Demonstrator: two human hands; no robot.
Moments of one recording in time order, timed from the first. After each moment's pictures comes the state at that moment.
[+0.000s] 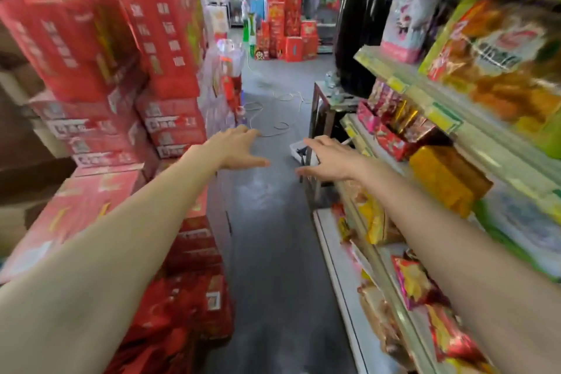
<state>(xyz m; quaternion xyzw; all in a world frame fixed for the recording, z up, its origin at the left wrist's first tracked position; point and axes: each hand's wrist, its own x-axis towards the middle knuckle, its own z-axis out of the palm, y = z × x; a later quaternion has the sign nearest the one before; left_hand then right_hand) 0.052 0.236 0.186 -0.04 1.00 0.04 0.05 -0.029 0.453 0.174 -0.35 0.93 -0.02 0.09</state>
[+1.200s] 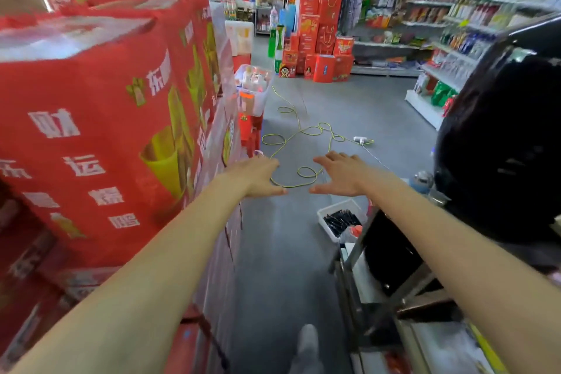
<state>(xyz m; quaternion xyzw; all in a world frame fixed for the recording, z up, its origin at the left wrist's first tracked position) -0.525 -0.117 0.155 -0.06 0.99 0.06 0.08 -0.617 0.075 0.176 -0.39 0.91 0.08 0.07</state>
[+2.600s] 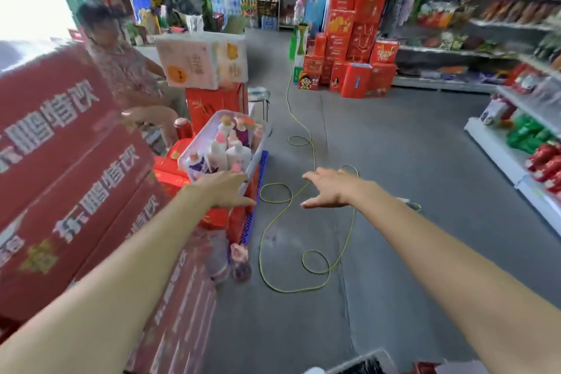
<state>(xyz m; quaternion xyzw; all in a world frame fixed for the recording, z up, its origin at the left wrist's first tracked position) -1.329 -0.498 0.093 -0.18 0.97 0.11 0.15 -1.463 -0.281 0.128 -0.46 0.87 0.10 0.15</state>
